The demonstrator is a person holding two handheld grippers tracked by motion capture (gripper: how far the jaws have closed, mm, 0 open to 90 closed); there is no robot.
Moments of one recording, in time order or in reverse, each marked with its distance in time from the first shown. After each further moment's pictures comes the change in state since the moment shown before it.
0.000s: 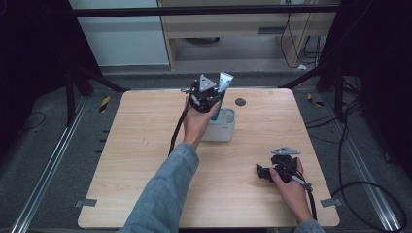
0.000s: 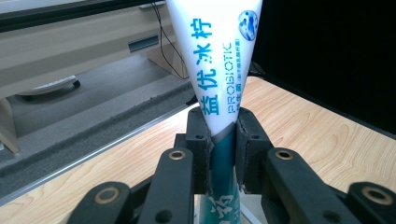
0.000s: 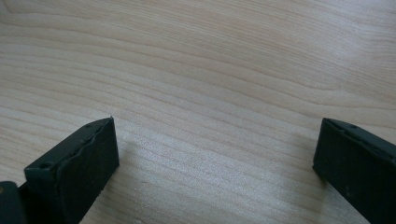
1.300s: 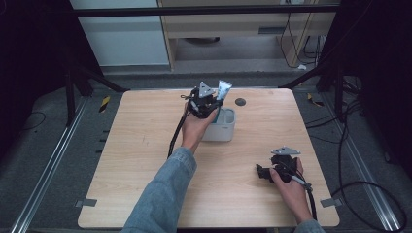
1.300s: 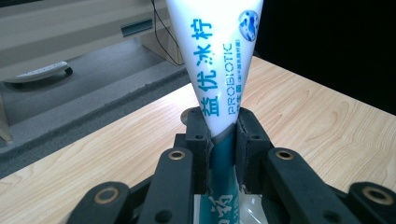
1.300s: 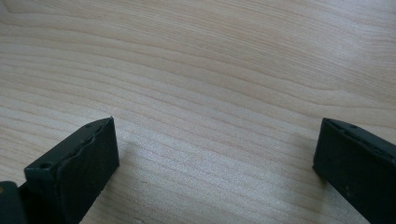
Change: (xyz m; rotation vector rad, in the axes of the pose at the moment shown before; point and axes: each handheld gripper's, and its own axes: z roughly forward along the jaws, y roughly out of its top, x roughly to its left) left arm 0.001 -0.023 0.004 0.056 -0.021 0.004; right arm 0.000 0.000 0.000 0.000 -0.001 -0.001
